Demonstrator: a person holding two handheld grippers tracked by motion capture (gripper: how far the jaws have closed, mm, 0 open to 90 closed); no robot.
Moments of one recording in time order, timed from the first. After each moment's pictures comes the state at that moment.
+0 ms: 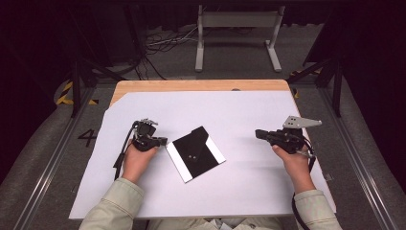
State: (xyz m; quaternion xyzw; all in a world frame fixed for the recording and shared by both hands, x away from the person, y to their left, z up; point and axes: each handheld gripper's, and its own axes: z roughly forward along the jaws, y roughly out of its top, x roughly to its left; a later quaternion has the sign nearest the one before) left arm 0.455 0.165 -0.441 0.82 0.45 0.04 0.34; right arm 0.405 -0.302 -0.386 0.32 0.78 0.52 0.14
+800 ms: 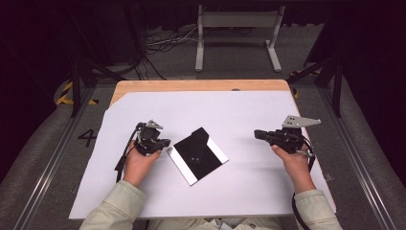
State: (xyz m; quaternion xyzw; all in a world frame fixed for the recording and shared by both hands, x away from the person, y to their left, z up) left arm 0.439 0.155 -0.429 0.84 0.42 0.08 0.34; right arm 0.405 -0.300 -0.383 0.31 0.78 0.52 0.13
